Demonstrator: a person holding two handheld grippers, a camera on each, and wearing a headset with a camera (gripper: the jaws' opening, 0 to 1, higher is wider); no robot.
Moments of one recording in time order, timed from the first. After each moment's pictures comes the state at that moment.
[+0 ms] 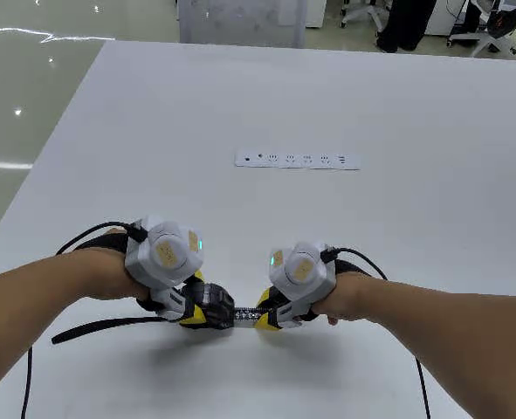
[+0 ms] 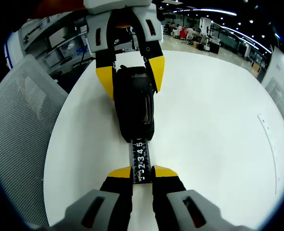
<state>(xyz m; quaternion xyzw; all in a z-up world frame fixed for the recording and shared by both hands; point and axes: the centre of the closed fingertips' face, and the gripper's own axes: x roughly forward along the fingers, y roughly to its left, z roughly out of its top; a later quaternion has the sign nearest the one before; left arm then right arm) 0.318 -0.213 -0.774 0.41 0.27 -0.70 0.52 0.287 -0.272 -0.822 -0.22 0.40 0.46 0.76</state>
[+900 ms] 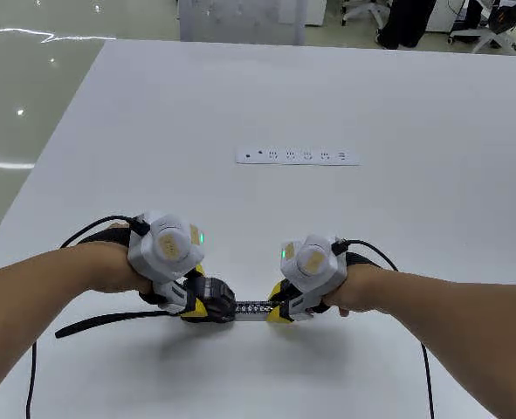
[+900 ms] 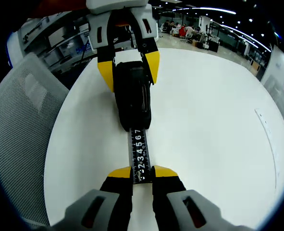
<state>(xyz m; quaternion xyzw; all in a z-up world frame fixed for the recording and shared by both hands) 0.318 -0.213 -0.774 0.41 0.27 -0.70 0.52 0.280 -0.289 -0.822 -0.22 0.41 0.45 0.76</state>
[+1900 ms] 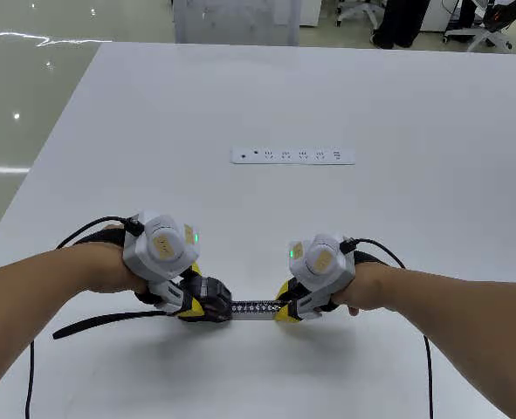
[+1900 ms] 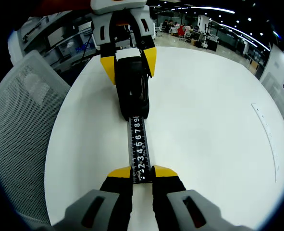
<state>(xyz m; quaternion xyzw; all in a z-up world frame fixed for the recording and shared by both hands) 0.318 -0.213 -0.773 0.41 0.27 -0.70 0.52 0.271 -0.305 -0.822 -0.22 0.41 0.45 0.76</state>
